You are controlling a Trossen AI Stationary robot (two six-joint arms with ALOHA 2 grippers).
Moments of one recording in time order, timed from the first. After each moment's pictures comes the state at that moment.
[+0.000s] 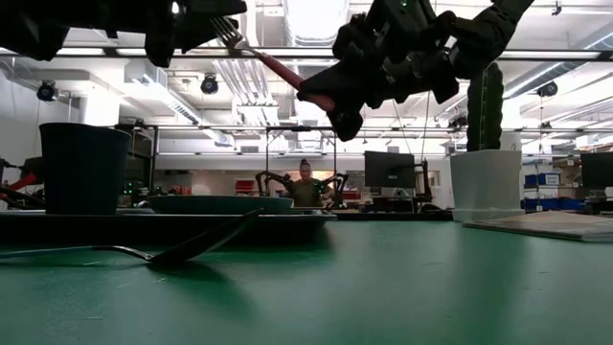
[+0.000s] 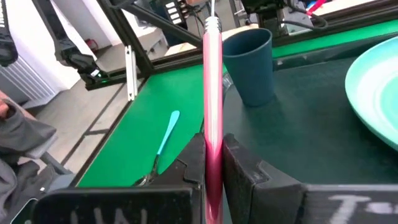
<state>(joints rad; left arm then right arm) -0.38 1.27 0.41 1.14 -0.80 0.14 -0.14 1.67 0.83 0.55 -0.52 0.22</state>
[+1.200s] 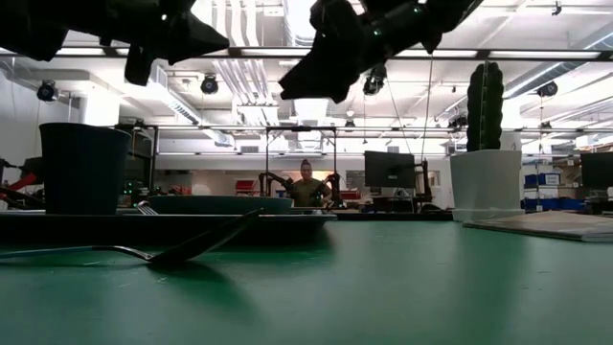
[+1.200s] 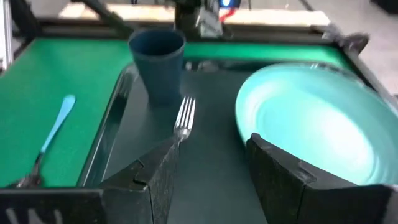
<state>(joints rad) -0.38 1.27 0.41 1.14 -1.11 -0.05 -0.09 1.67 1.12 0.08 -0.11 -0.08</state>
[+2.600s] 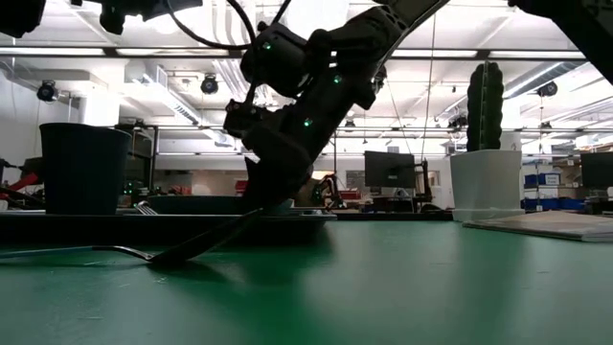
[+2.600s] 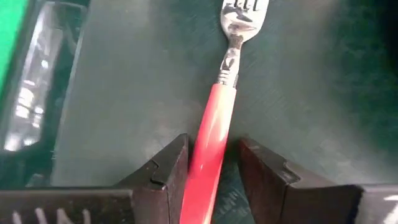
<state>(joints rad) -0.44 0.98 0.40 1.08 -1.12 0.48 0.00 2.22 1.54 -0.25 -0.07 -0.03</state>
